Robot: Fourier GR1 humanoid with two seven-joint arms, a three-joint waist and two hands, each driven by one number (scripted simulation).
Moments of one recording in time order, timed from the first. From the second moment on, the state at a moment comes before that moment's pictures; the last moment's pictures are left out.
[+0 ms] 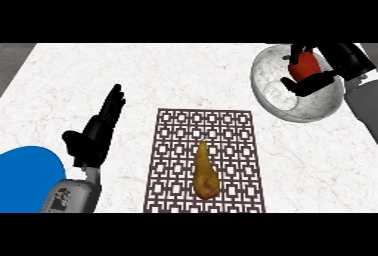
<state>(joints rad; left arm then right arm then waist) -0.18 0.10 -0.10 -1.50 0.00 0.10 0.06 -0.84 -0.63 0.35 -0.90 0.21 0.01 -0.27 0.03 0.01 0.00</state>
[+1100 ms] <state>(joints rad) -0.16 0.09 -0.09 -1.53 -0.02 0.11 0.08 -1.03 -0.61 0.04 -0.42 -0.01 0.39 -0.57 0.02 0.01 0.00</state>
